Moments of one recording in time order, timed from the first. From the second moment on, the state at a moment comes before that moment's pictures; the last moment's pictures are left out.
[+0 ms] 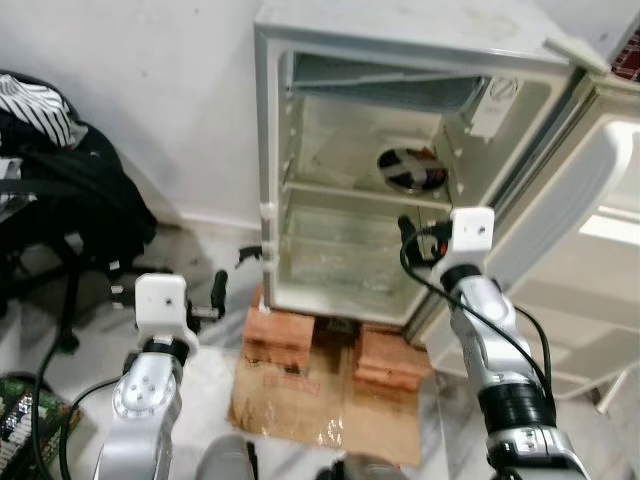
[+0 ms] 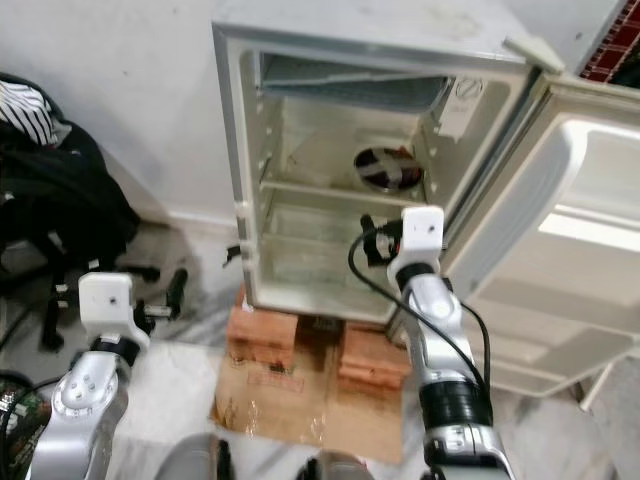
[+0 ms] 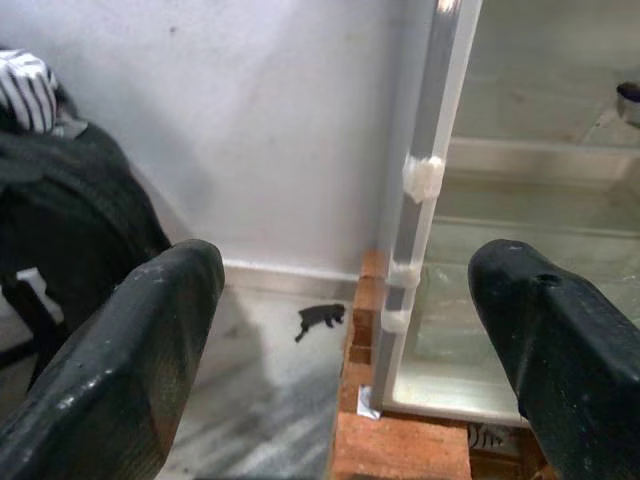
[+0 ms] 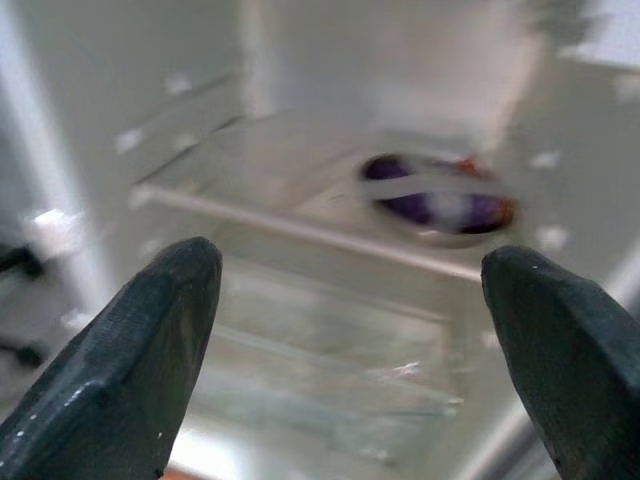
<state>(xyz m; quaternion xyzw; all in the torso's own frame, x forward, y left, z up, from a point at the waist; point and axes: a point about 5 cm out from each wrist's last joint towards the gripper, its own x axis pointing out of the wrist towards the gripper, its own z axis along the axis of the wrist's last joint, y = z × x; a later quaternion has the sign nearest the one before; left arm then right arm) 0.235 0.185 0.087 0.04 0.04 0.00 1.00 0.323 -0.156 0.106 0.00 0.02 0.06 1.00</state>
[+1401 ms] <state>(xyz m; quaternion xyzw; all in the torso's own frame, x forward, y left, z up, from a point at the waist) 0.235 0.183 0.087 0.05 0.04 -0.01 1.00 0.285 -0.195 0.042 -0.08 0.23 0.15 0.96</state>
